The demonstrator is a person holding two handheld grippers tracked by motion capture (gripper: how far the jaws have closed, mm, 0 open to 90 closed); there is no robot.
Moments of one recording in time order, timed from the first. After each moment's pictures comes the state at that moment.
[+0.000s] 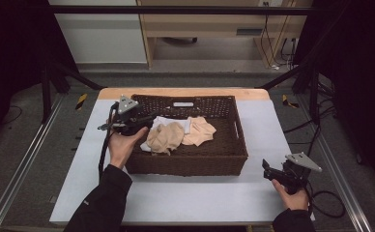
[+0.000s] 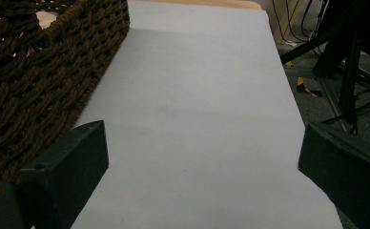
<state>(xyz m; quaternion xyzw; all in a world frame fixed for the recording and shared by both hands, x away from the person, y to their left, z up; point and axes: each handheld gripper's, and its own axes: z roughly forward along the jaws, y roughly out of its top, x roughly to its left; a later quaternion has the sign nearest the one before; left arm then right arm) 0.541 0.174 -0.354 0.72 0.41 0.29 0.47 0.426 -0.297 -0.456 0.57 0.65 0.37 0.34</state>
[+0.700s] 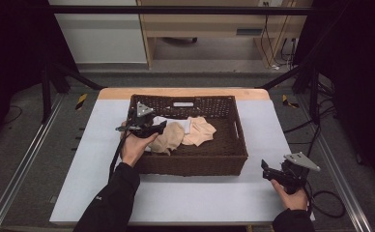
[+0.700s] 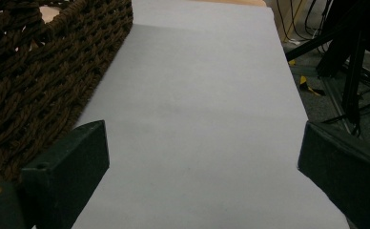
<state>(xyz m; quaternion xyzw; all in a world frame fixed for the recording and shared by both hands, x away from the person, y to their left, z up) 0.564 0.156 -0.404 0.76 0.43 0.24 0.41 0.427 -0.295 -0.457 0.57 0.65 0.37 0.34</state>
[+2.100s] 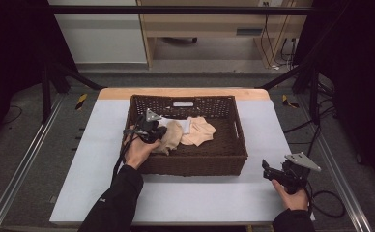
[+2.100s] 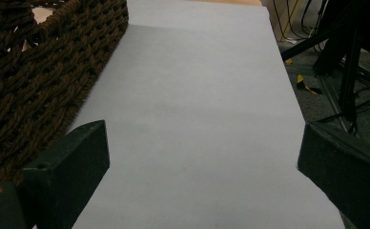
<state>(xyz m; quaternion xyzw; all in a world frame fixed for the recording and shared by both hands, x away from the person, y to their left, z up) 0.558 0.142 -0.413 0.80 0.41 0.20 0.39 0.427 -0.297 -0.457 0.57 0.65 0.37 0.34</state>
